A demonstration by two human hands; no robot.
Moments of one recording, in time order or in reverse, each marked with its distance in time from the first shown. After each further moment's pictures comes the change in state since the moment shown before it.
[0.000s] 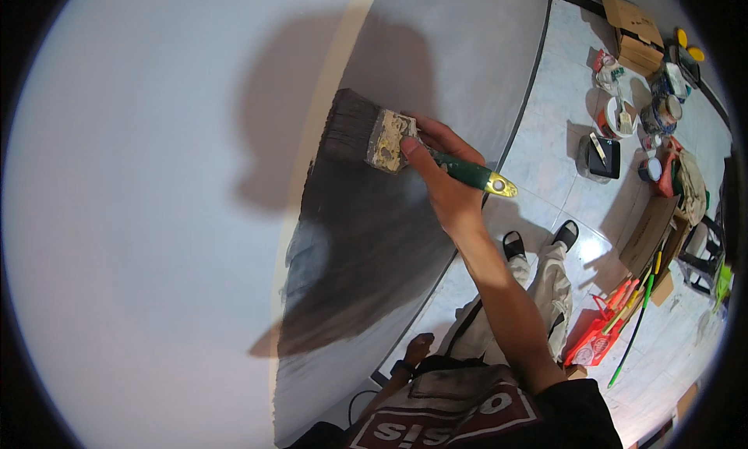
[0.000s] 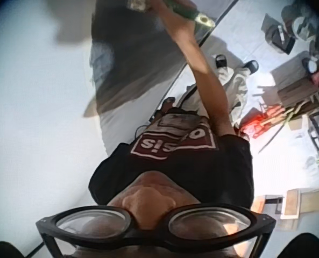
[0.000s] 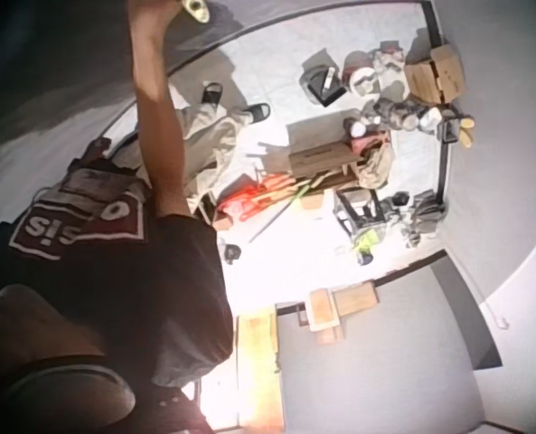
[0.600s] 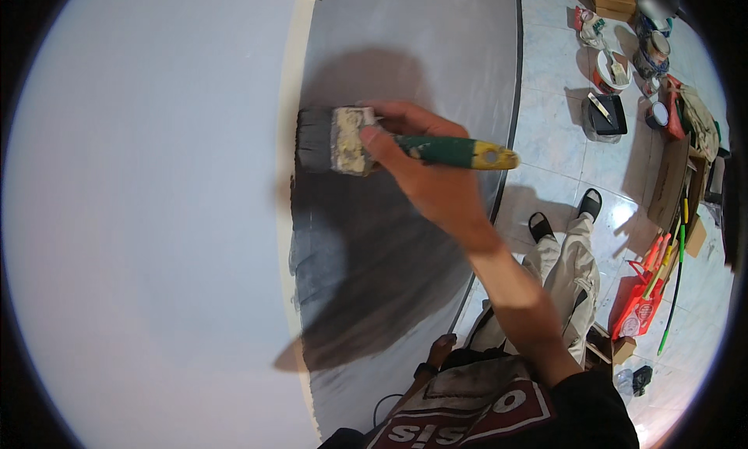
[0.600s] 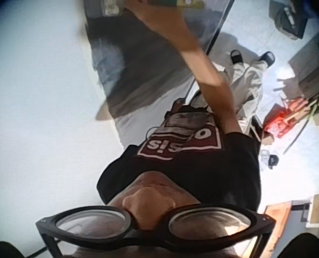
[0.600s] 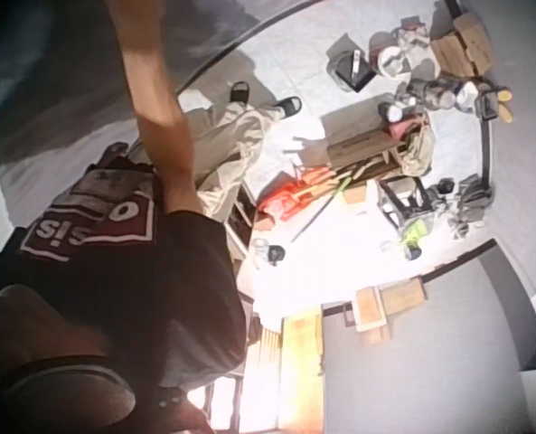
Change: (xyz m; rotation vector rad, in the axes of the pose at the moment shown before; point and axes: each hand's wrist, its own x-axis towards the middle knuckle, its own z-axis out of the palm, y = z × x) left_hand -0.010 -0.012 -0.051 0.164 -0.010 0.014; right_hand -0.005 -0.034 0.014 0.027 -0.039 -0.159
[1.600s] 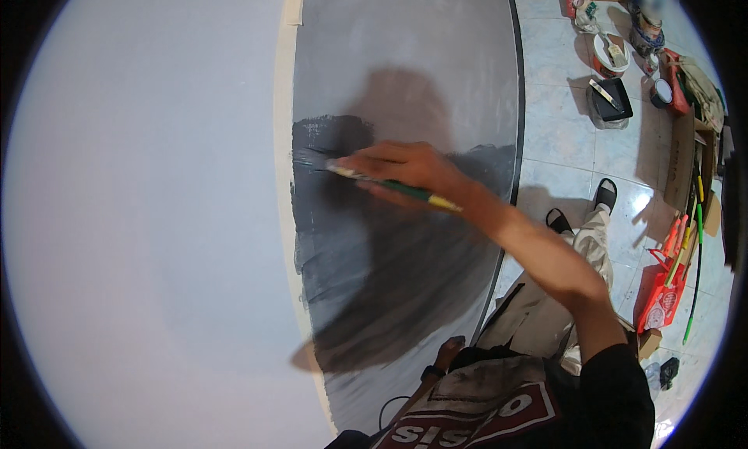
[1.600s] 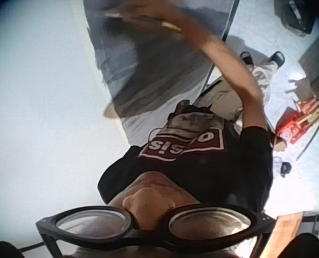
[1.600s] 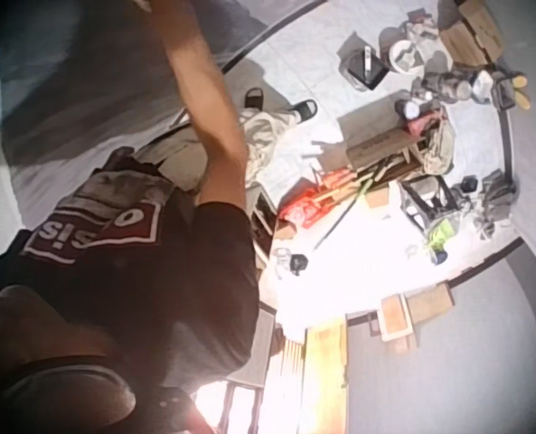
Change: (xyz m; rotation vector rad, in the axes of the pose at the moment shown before) left_hand -0.016 0.034 -0.021 -0.021 -0.026 -0.027; right_hand 0.006 0.040 -0.056 -0.593 -0.382 -0.760
